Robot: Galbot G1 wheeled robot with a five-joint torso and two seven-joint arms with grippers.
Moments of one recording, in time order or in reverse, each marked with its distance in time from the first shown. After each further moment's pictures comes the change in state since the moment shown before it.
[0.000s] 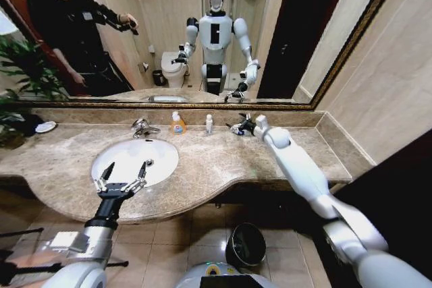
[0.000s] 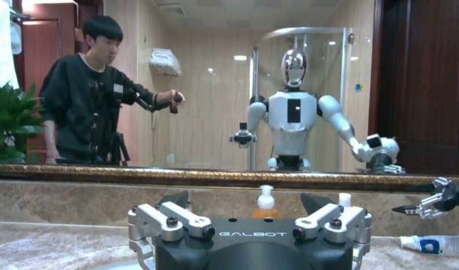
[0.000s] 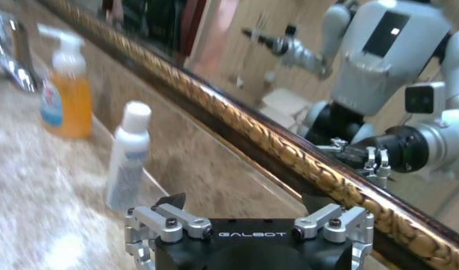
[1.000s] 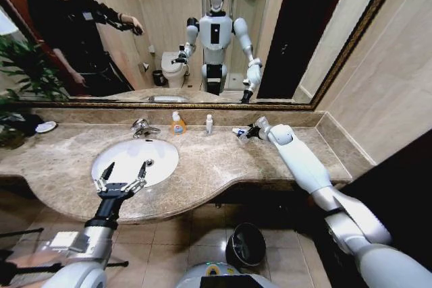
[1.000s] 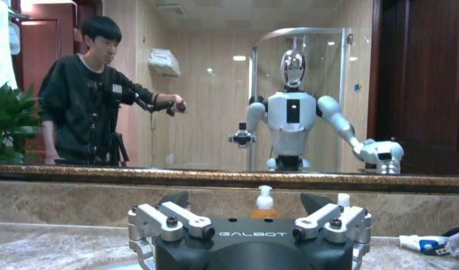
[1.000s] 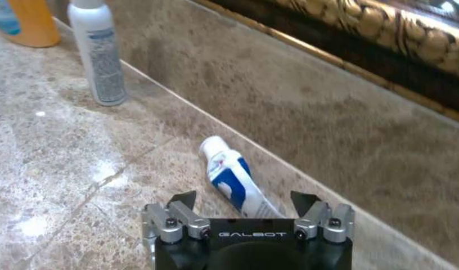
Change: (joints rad) left arm 0.000 0.000 0.000 0.000 0.000 0.000 0.000; right arm -0.015 -0.035 -0.018 -0.024 0.071 -0.342 -0.011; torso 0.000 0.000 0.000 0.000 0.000
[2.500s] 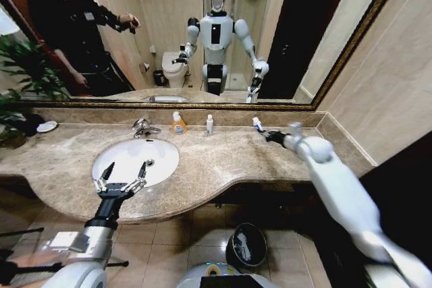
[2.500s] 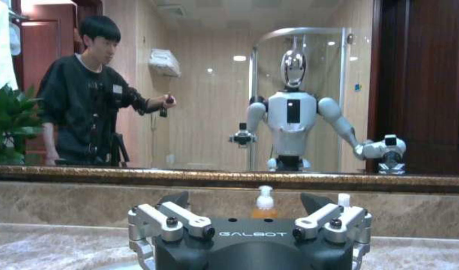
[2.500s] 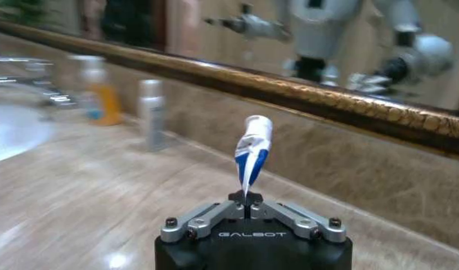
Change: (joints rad) left arm 0.000 0.000 0.000 0.000 0.000 0.000 0.000; right arm -0.635 -0.256 0.482 0.538 0.309 0.263 -0.031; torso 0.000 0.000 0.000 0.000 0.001
